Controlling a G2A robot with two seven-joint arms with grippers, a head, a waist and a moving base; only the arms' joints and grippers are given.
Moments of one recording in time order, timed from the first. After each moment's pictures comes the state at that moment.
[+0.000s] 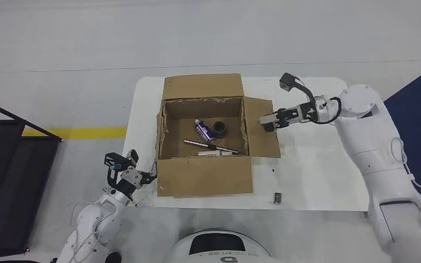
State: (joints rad) left arm 1.91 -1.21 -1.58 -1.70 1.20 -0.45 0.14; right arm -0.85 -0.98 1.20 -1.18 0.28 -0.24 1.54
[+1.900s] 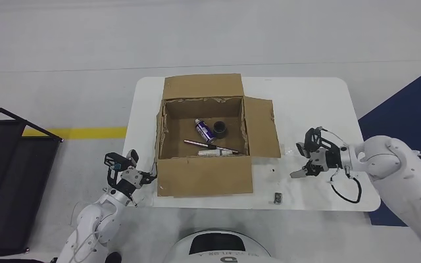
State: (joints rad) left arm 1.91 -1.21 -1.58 -1.70 1.20 -0.45 0.14; right arm -1.34 -0.60 1.23 -1.48 -0.34 -1.01 0.81
